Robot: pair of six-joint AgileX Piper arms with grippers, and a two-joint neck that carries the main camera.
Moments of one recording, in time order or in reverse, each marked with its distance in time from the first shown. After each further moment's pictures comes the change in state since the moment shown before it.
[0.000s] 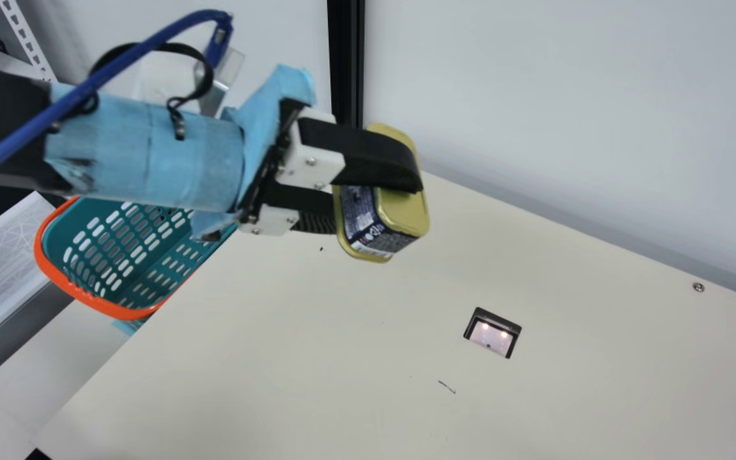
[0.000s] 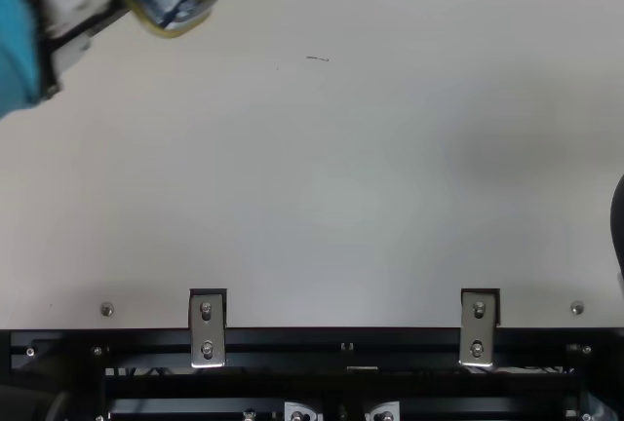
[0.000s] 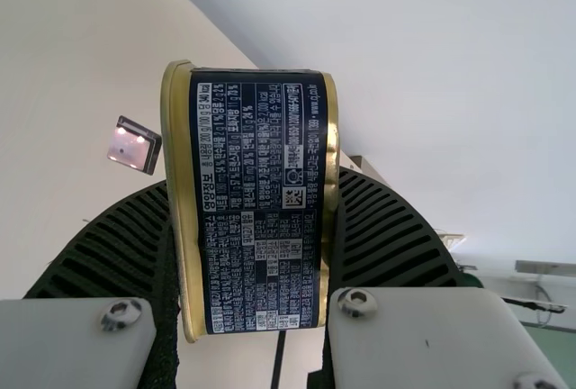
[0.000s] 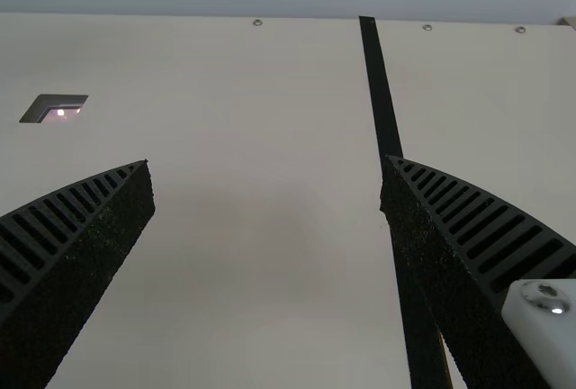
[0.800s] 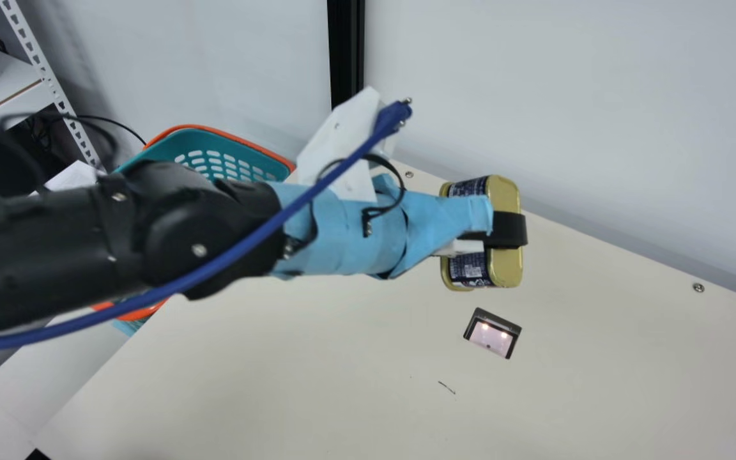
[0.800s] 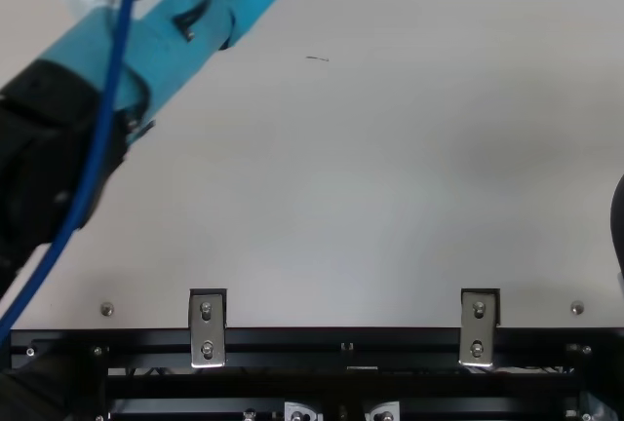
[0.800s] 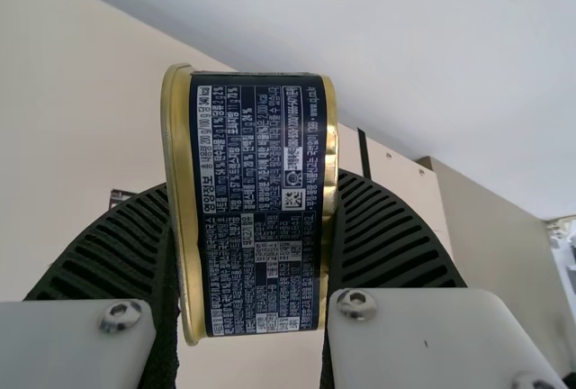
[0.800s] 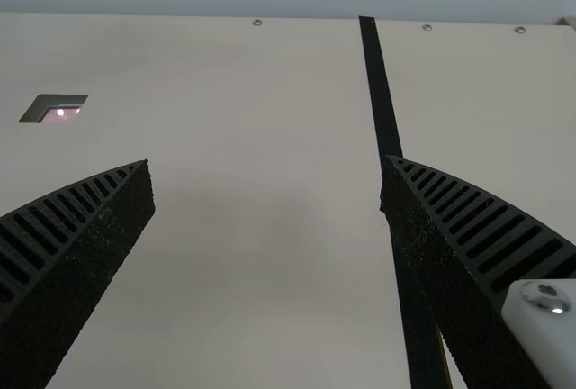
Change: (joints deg) left arm -21.5 15.2 2.4 27.4 -29.8 -14.3; right arm 0.0 0.0 0.0 0.0 0.0 0.0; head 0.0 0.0
